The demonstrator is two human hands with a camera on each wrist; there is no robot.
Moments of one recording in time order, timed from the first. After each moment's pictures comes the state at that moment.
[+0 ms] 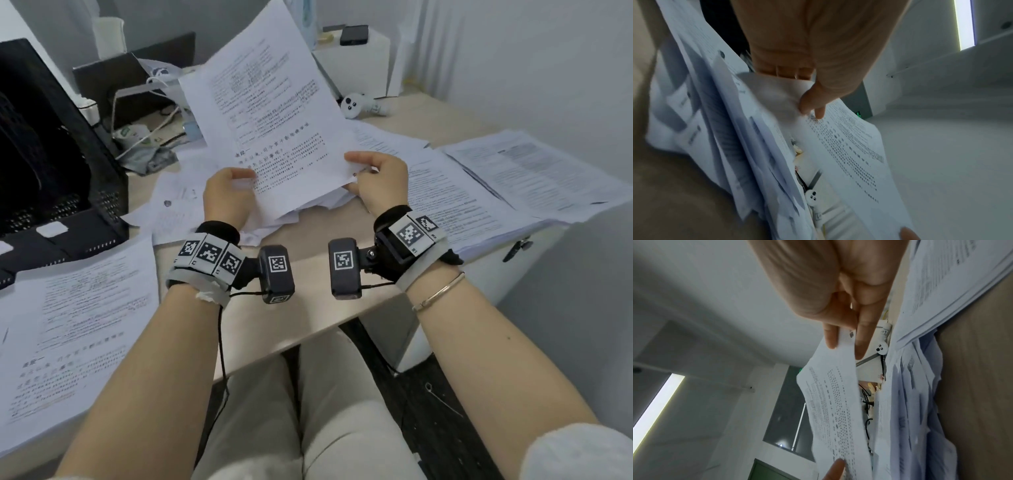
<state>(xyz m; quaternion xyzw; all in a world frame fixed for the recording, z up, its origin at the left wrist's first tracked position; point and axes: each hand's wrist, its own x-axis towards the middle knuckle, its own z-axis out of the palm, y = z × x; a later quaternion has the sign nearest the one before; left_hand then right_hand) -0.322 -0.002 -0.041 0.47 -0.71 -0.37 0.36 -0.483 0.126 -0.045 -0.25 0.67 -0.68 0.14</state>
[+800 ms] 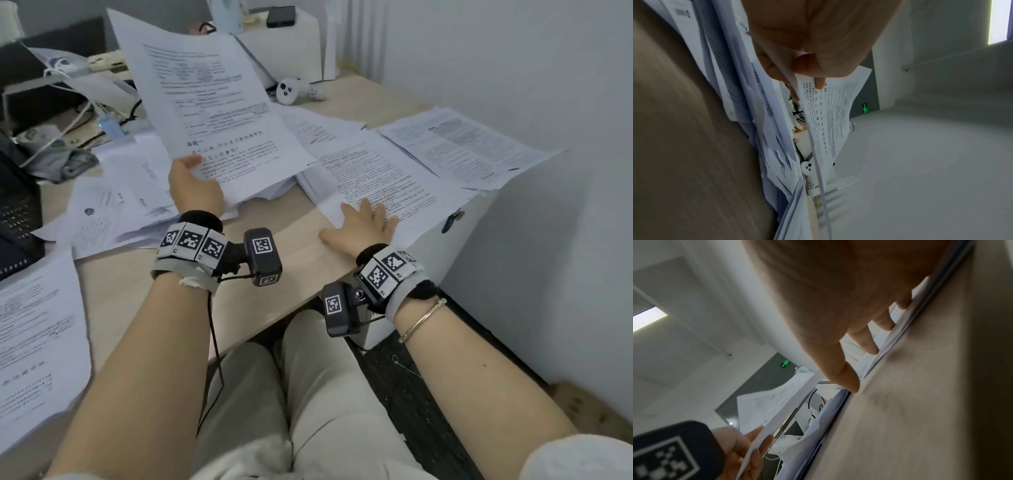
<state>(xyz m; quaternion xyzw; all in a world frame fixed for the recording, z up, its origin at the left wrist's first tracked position) -0.380 0.024 -0.059 0.48 -0.66 -0.39 0.43 -0.488 0.215 -0.099 -0.27 0.93 -0.19 0.19</state>
